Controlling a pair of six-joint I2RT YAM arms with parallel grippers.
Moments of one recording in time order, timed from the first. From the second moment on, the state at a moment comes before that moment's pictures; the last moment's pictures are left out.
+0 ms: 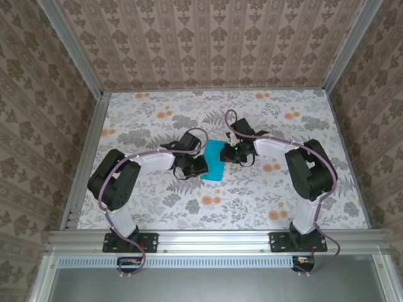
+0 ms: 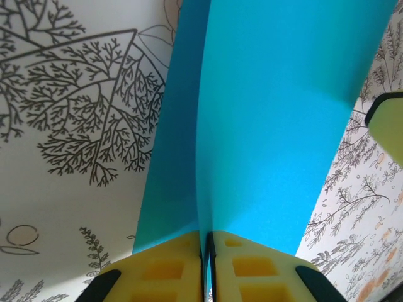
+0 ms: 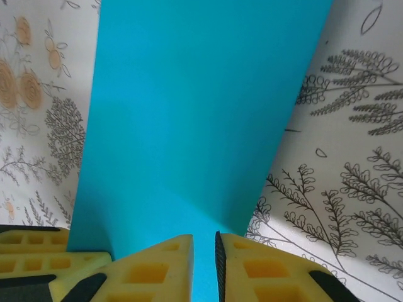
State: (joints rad) left arm -0.70 1.77 0.98 -0.32 0.37 -0.85; right arm 0.44 1.86 1.14 -0.40 -0.38 0.53
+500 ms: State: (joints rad) left arm -0.70 1.74 0.97 -0.32 0.39 -0.85; right arm 0.44 1.93 1.14 -0.37 -0.40 0.53
